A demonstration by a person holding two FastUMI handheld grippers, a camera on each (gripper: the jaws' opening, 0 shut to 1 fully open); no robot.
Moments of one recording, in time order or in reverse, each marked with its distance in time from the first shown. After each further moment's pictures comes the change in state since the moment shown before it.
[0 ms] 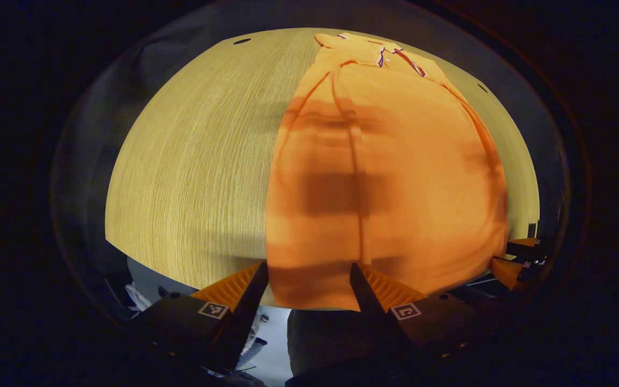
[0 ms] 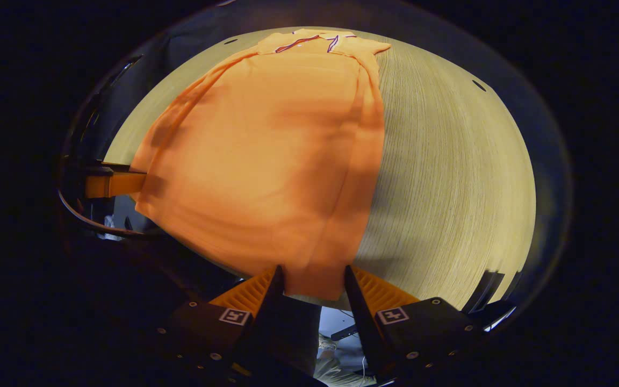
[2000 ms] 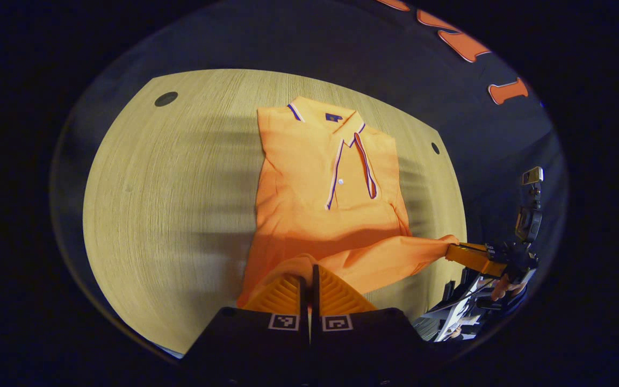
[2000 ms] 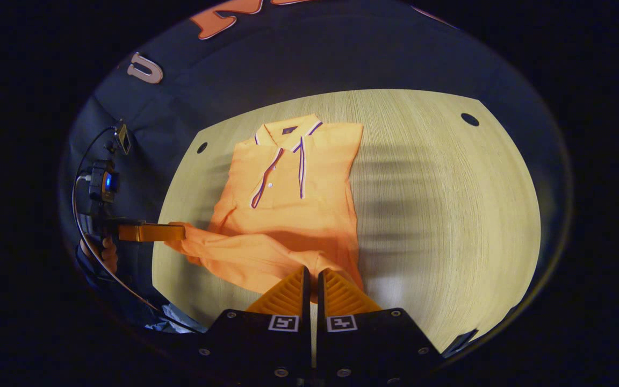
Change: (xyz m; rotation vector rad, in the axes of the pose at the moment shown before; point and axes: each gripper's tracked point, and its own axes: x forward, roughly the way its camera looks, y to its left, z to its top) left arm -0.058 -0.030 0.295 0.016 -0.098 -0.393; right arm -0.065 -0.051 0.269 0.268 -0.271 0.173
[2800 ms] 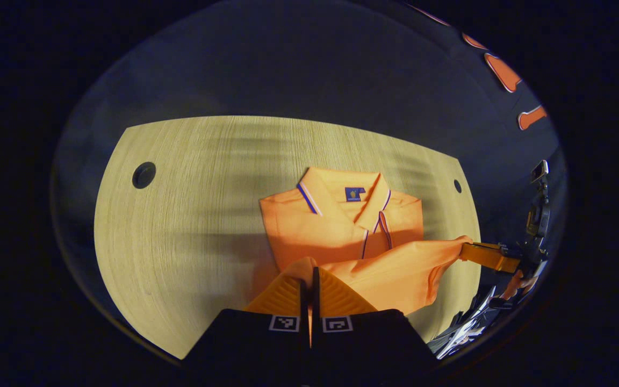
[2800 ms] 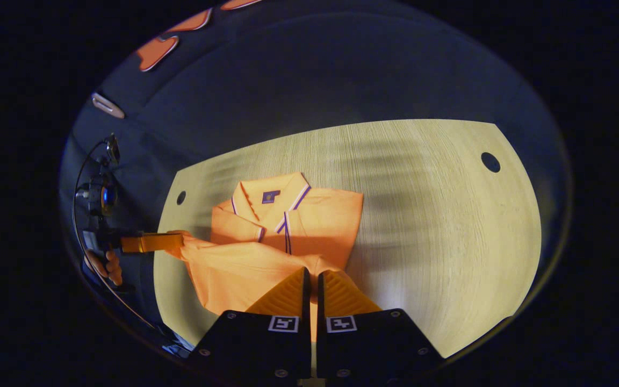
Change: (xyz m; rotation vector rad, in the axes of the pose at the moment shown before) left arm 0.043 0.017 0.173 0.065 -0.082 0.055; right arm 0.058 -0.009 0.160 0.132 -0.062 0.016
